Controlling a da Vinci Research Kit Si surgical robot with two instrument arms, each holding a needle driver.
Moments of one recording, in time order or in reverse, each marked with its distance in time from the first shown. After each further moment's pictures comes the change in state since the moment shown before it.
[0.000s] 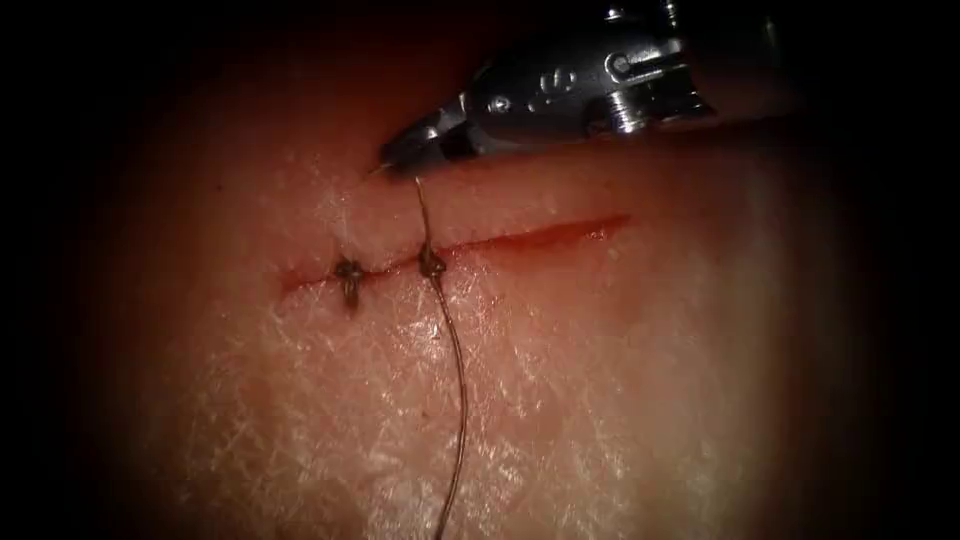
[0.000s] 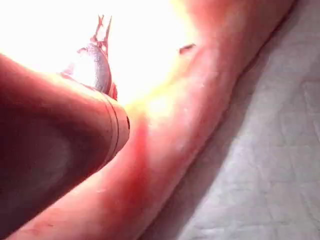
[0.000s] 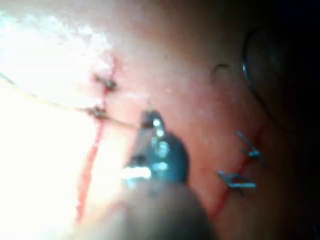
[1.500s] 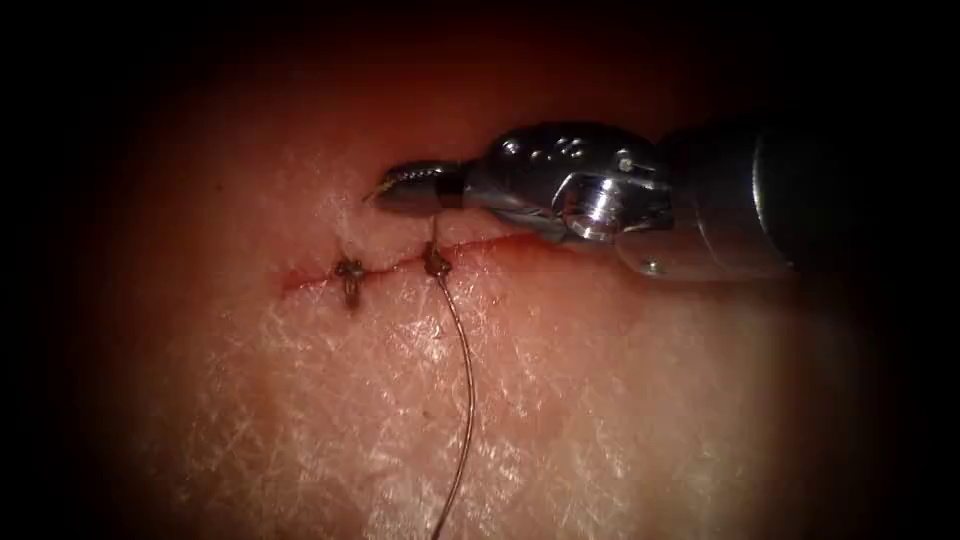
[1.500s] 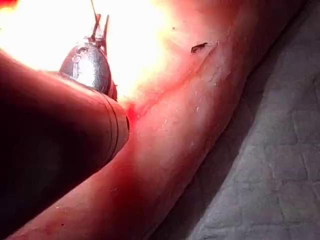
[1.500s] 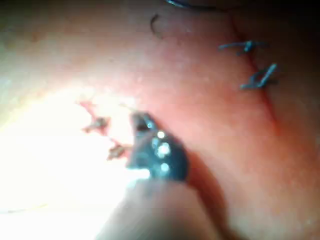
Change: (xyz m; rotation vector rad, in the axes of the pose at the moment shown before) right arm -0.002 -0.003 0.002 -0.179 0.176 0.800; left arm -0.001 0.000 0.000 0.028 -0.006 0.026
